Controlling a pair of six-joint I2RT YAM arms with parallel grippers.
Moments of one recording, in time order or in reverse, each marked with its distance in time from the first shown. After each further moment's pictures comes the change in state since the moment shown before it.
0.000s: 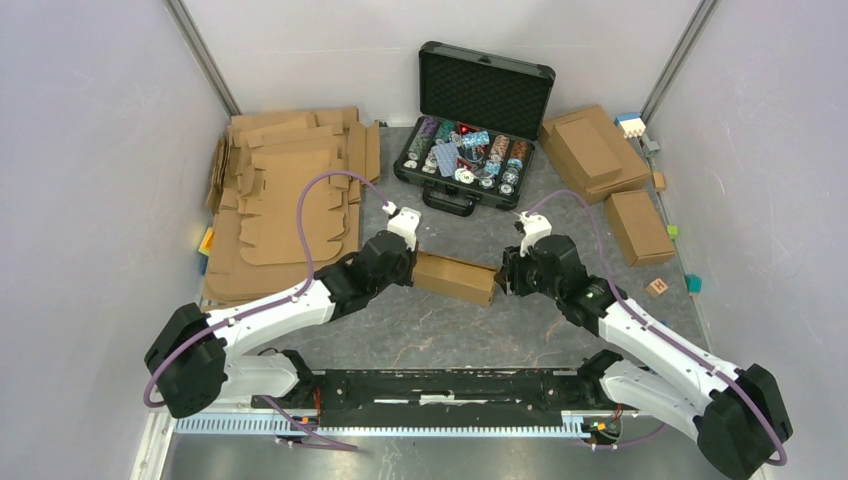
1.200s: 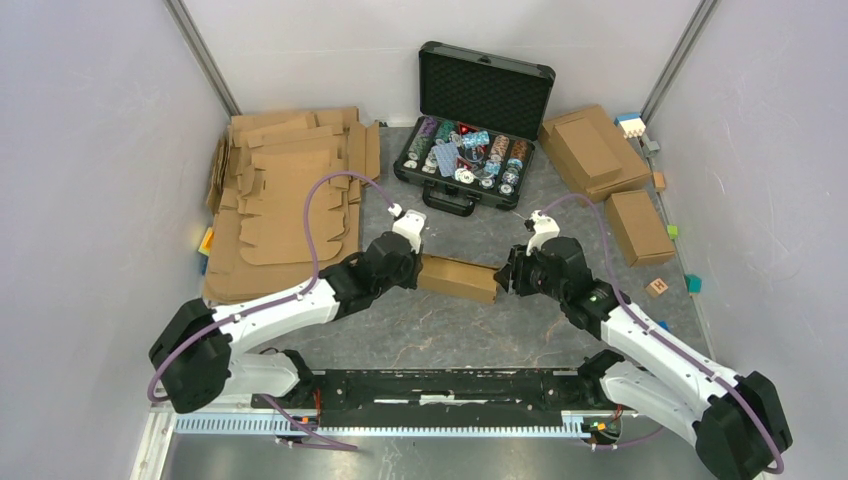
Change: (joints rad) left arm -0.014 0.023 0.010 -0.002 0.013 -0.006; right arm -0.051 -0.034 -0.049 0.066 -0.072 0.132
